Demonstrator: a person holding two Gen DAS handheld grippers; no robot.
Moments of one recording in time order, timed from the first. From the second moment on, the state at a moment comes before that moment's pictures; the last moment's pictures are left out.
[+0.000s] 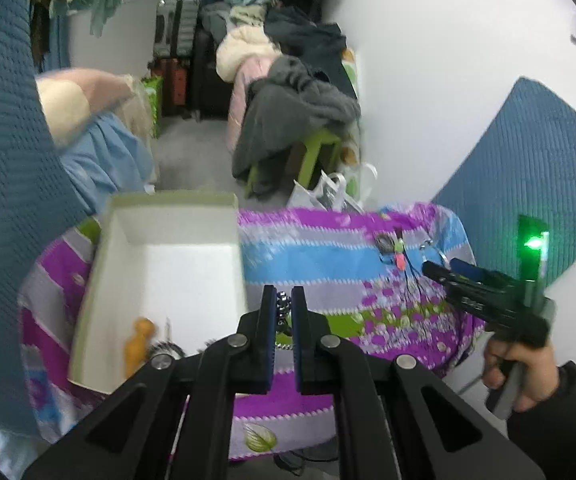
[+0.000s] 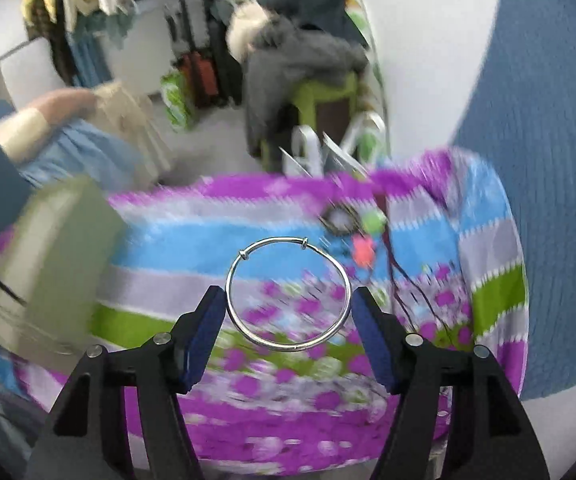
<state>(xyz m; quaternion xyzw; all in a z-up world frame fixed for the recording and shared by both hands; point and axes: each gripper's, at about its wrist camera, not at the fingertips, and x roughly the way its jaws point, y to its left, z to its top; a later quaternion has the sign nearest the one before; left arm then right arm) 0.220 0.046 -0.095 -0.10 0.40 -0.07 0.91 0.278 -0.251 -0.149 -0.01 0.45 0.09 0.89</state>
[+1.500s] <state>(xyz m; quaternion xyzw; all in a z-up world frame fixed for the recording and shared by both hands) 0.212 0.127 -0.133 -0.12 0.44 0.00 0.89 0.216 -0.056 -0.087 -0.04 0.41 0.26 0.87</state>
